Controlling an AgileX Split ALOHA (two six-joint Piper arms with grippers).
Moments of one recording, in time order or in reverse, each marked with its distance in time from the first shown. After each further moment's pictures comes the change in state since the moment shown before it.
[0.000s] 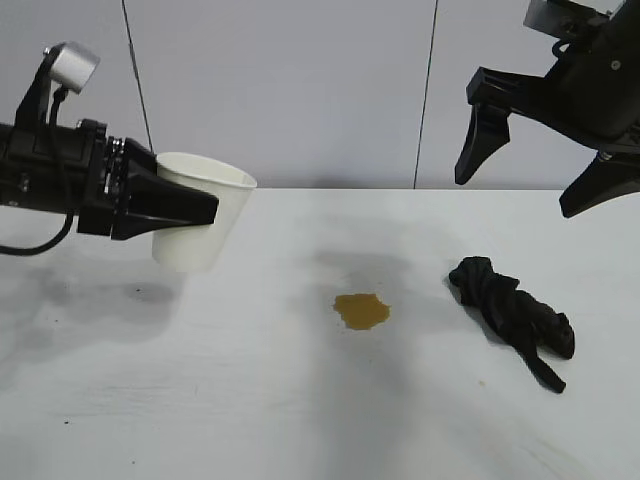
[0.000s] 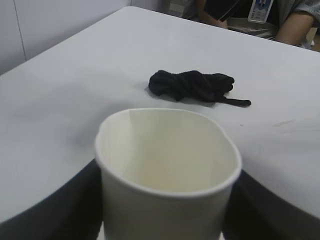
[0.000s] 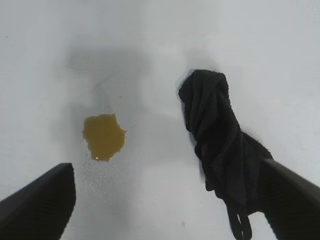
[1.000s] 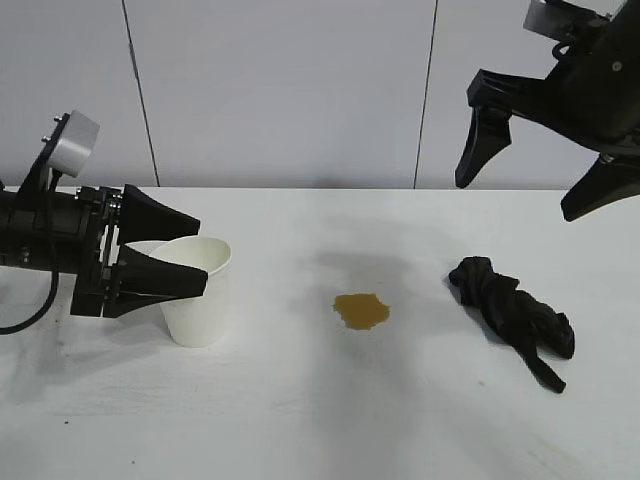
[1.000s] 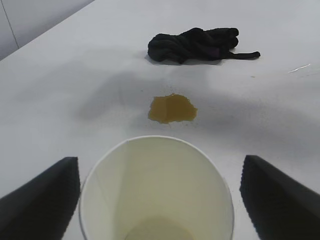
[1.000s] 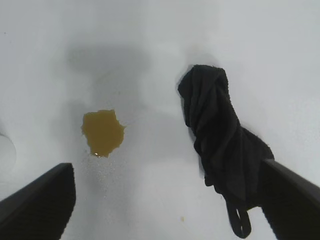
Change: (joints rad) left arm -0.001 -0.217 0.000 0.010 -0.166 -0.375; right arm 0.000 0.000 0.000 -0.004 0.022 0.000
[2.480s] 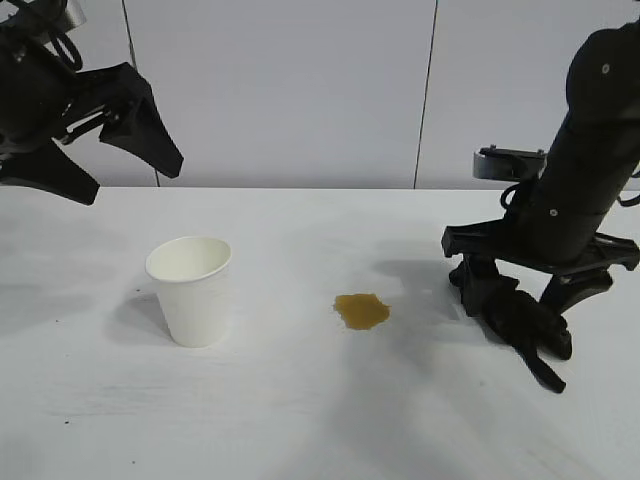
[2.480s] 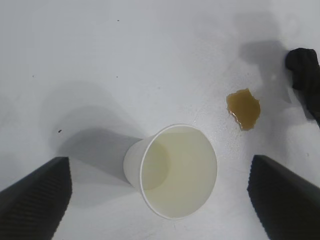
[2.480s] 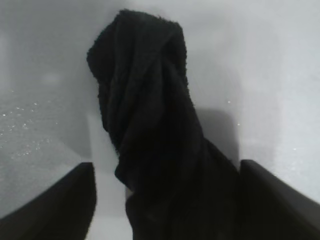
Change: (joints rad) left arm -0.162 -0.234 -0.144 0.937 -0.348 -1.648; right arm 0.058 0.306 -0.026 -0.220 -0.104 0.127
